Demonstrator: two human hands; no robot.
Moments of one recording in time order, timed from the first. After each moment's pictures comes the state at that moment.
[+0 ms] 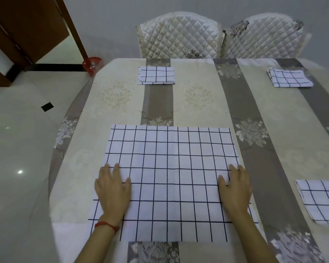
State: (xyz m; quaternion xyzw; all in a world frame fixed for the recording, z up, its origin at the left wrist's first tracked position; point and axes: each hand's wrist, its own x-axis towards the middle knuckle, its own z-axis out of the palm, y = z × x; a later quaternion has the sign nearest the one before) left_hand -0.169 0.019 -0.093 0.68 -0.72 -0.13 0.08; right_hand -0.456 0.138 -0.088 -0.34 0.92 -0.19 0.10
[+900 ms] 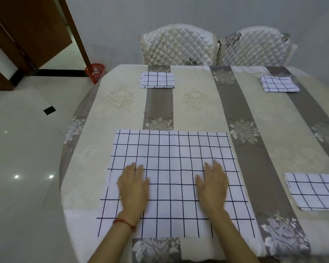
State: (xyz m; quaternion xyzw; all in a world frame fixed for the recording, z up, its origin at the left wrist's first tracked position) left_hand -0.195 0.060 -0.072 0.60 -0.77 -0.13 0.15; right_hand -0.393 0.143 -0.074 -0.44 0.88 -0.15 0.05
